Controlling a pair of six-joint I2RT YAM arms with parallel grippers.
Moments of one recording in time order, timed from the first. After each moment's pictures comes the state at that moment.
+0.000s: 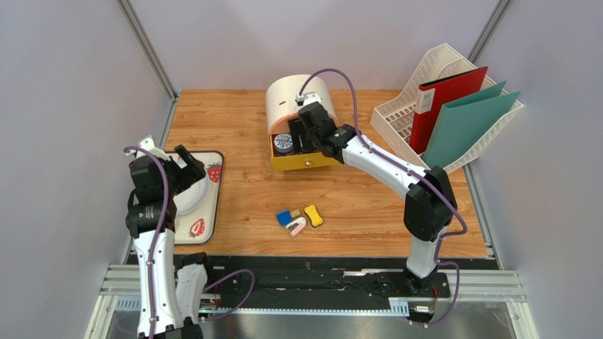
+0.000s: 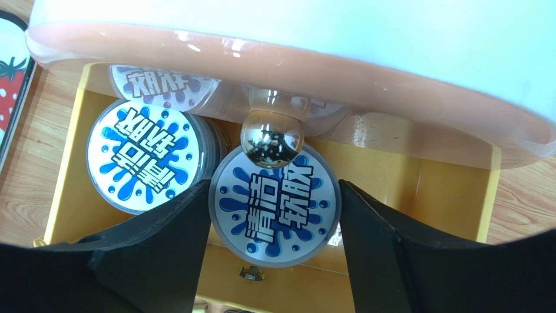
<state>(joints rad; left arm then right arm) 0.26 0.70 0.85 -0.65 0.12 -0.39 0.74 1.84 1.61 -0.44 0.28 0.29</state>
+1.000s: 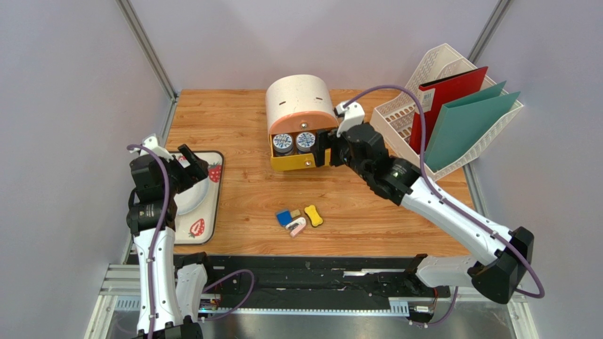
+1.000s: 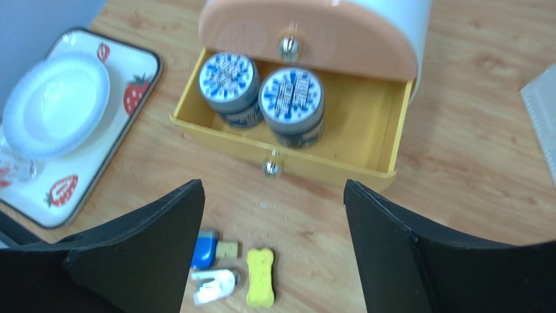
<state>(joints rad) 0.26 0.71 0.84 -0.62 0.19 -0.37 0.80 1.26 1.23 -0.31 0.28 0.29</state>
